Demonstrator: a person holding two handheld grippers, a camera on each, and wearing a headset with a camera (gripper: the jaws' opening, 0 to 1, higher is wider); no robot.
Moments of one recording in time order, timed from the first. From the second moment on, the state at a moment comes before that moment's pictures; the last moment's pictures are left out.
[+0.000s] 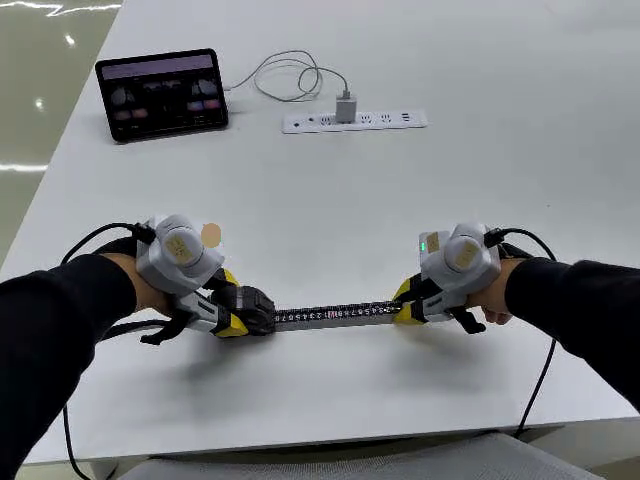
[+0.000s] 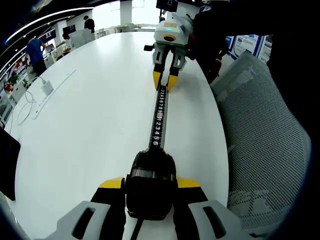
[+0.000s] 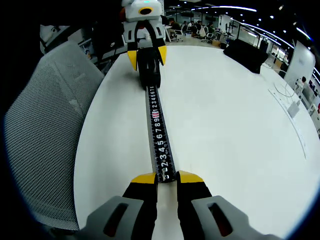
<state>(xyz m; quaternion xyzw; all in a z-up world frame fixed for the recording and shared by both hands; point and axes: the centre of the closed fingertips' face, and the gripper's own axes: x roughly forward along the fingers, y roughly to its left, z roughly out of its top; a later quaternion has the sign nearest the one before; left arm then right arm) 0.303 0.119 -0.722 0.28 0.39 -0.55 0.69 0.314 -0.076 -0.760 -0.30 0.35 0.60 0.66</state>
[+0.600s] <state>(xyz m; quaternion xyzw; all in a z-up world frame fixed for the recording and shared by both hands) 0.301 0.118 -0.720 0.28 0.39 -0.55 0.69 0.314 -0.085 -0.760 -0.30 0.35 0.60 0.66</state>
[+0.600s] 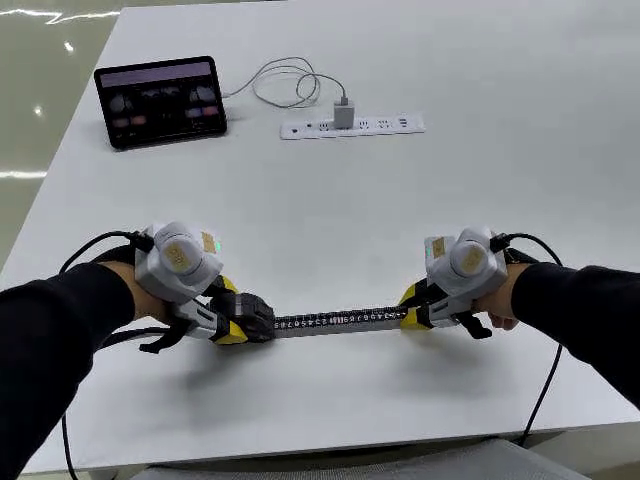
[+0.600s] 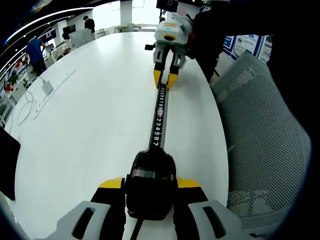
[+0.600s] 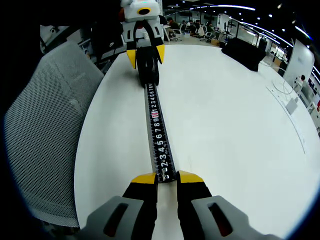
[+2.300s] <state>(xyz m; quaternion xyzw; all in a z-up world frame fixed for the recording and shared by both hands) 0.301 0.117 -0.720 0.28 0.39 -0.55 0.69 0.317 -0.133 -0.759 -0.29 0.37 0.57 0.67</state>
